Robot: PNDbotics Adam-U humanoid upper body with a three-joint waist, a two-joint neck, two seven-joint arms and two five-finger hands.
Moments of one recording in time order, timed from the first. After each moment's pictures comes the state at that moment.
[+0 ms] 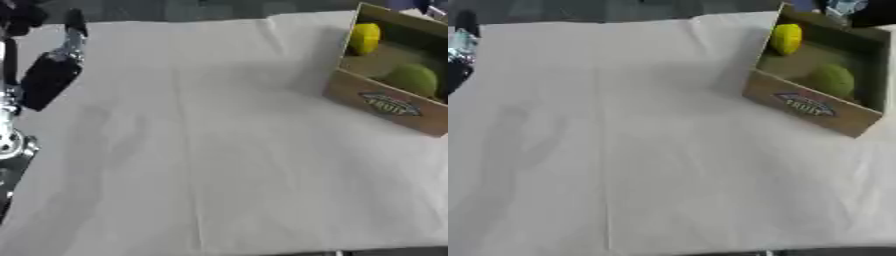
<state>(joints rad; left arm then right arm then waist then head) -0.40 0.57 -0.18 -1.98 -0.32 0.45 0.48 -0.63 -0.82 -0.04 -1.58 -0.08 0.14 0.29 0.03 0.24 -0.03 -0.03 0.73</state>
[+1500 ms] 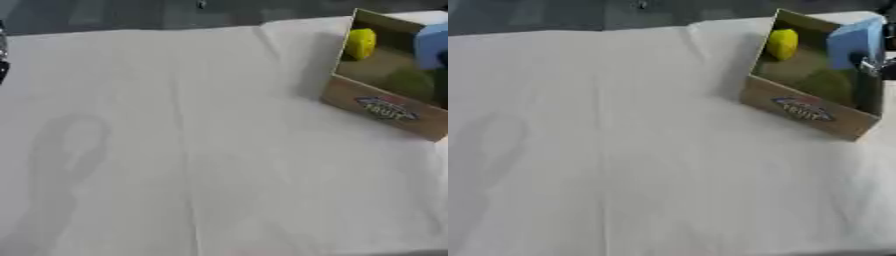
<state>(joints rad) -0.36 0.54 -0.10 -1.98 -0.24 0.41 0.62 -0.58 -0.85 -0.06 -1.20 0.06 -0.13 0.41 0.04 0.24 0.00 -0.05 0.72</state>
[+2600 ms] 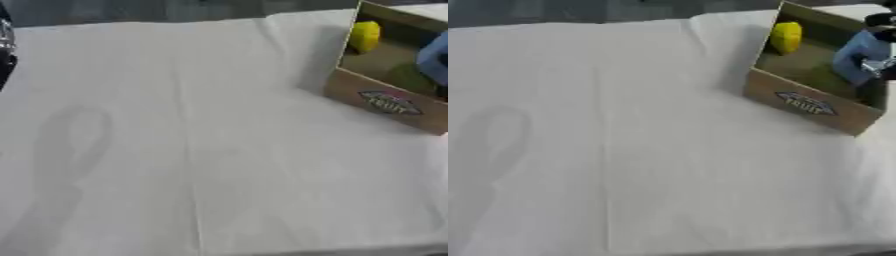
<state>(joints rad) -0.35 0.53 -0.11 -1.98 -0.24 0.42 0.60 -0.59 -0.85 -0.07 -1.20 0.08 -0.14 0.43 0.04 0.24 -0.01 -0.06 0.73</state>
